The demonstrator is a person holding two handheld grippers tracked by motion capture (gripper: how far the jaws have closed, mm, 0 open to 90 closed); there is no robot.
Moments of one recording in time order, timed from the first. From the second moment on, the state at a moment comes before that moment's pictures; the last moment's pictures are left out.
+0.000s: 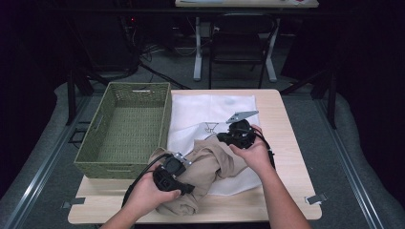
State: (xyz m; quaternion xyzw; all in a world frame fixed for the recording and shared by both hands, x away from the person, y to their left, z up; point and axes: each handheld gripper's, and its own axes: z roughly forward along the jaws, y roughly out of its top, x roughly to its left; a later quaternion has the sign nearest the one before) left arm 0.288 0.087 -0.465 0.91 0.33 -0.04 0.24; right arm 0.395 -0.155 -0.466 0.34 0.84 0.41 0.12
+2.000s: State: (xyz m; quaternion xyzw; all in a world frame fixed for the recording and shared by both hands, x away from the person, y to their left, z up) left arm 0.325 0.050 -0.487 0.89 0.37 -0.03 0.26; right arm 0.380 -0.151 -0.451 0.32 0.84 0.42 0.13
